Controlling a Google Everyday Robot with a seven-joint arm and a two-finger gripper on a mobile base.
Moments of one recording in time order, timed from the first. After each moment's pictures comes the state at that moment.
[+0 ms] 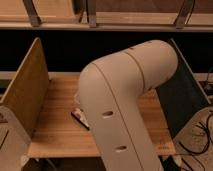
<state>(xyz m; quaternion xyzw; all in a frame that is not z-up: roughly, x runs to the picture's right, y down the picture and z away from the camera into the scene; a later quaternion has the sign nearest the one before) 0.020 0.153 0.864 -0.31 0.20 0.57 0.74</state>
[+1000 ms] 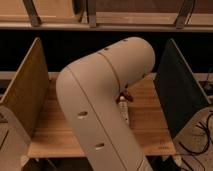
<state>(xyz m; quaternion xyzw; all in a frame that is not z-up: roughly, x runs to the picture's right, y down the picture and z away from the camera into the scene) -0.011 0.127 0.881 -0.28 0.21 0.54 0.77</state>
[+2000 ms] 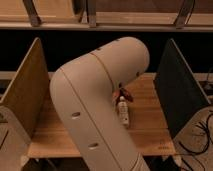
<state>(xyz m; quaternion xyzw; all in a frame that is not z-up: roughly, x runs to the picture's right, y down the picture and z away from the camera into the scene) 0.032 0.152 0.872 -0.27 0.28 0.52 0.76</state>
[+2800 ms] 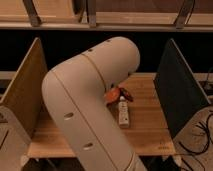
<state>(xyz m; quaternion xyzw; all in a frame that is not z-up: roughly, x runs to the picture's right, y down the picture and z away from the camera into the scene) -0.031 0.134 0.878 -0.28 0.23 0.49 0.79</state>
